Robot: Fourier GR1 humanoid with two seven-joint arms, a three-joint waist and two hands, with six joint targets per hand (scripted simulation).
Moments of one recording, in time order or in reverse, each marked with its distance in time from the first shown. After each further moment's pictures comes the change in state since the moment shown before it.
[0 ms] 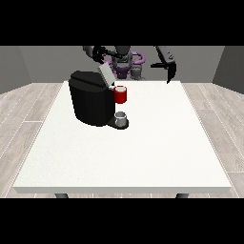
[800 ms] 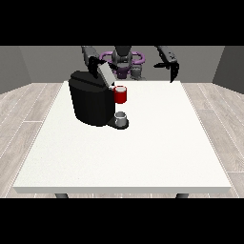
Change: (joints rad) left arm 0.052 0.030 -0.017 -0.145 0.056 -0.008 0.022; right arm -0.185 -0.061 -0.165 0.234 -0.054 0.000 -0.096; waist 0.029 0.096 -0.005
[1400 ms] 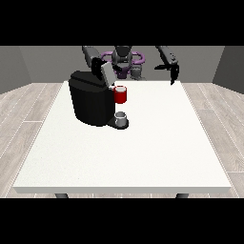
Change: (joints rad) left arm -0.020 0.016 -0.007 0.029 0.005 0.008 -0.014; right arm -0.096 -0.002 -0.005 0.070 0.003 -0.007 -0.005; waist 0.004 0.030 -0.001
